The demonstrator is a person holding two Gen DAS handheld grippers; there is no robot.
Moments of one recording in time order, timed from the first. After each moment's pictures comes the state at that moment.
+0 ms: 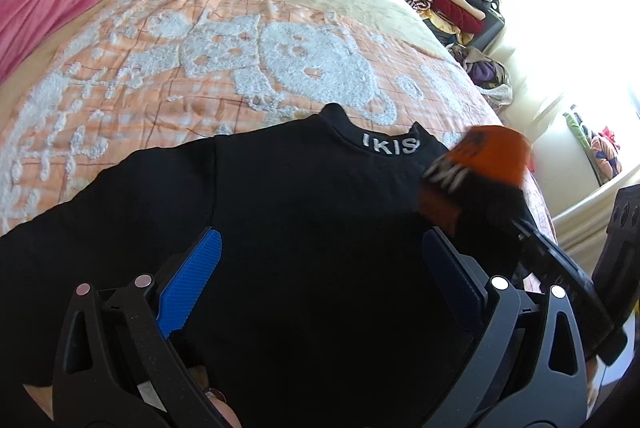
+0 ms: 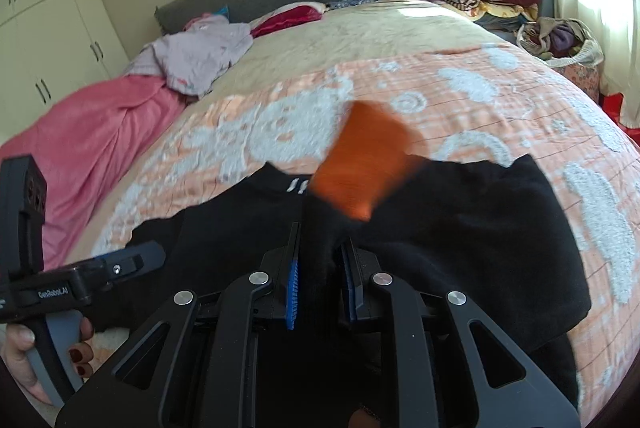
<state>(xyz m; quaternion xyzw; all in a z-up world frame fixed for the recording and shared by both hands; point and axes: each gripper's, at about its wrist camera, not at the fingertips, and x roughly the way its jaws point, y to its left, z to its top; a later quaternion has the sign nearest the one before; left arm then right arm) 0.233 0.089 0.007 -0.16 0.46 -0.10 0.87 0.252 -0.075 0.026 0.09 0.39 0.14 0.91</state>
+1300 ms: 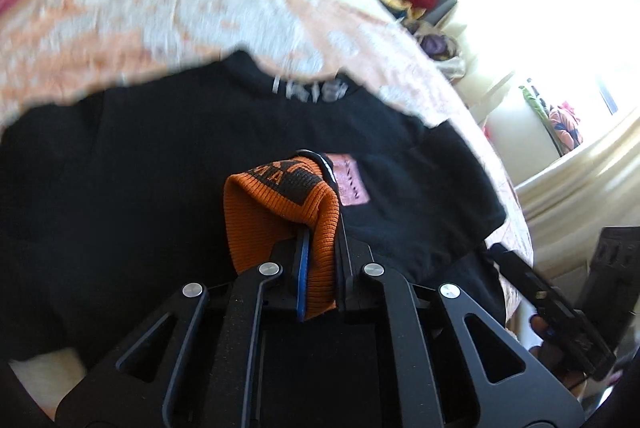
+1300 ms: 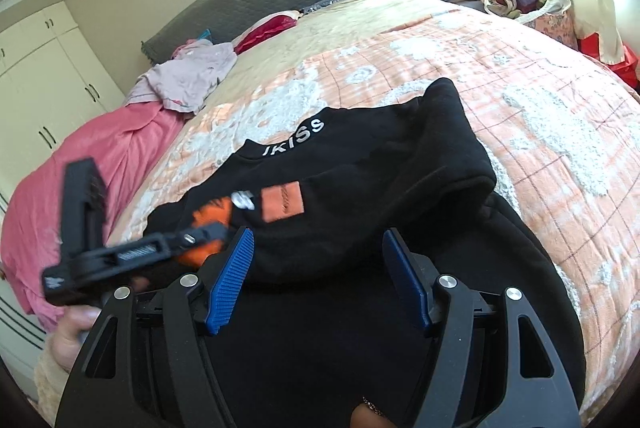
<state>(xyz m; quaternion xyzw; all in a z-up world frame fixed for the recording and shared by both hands) 0.213 0.034 -0.010 -0.16 0.46 -0.19 0.85 0.170 -0.154 0.013 0.18 0.38 0.12 0.90</state>
